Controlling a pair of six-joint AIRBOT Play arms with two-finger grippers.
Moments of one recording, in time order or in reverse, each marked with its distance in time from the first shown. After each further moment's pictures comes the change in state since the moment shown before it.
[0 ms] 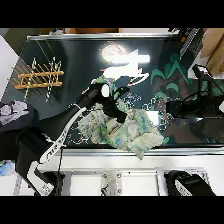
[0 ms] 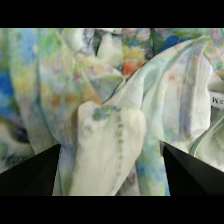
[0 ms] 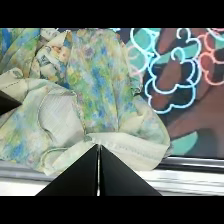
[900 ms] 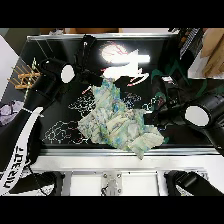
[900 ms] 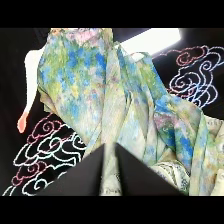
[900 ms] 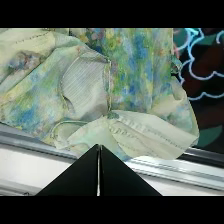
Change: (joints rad) left arm 0.159 0.403 0.000 0.430 0.248 -0.209; right arm 0.364 -0.077 -0.001 -0.132 0.006 0.143
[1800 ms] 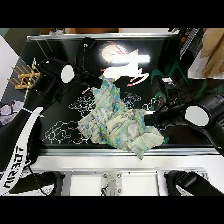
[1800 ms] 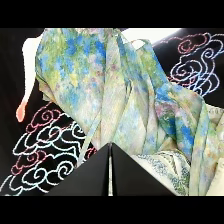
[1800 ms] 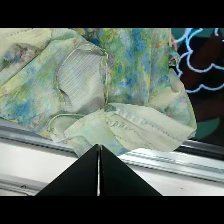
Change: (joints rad) left arm 0.001 0.000 0.000 0.000 -0.041 0.003; right arm 0.000 0.000 0.000 0.000 0.035 0.000
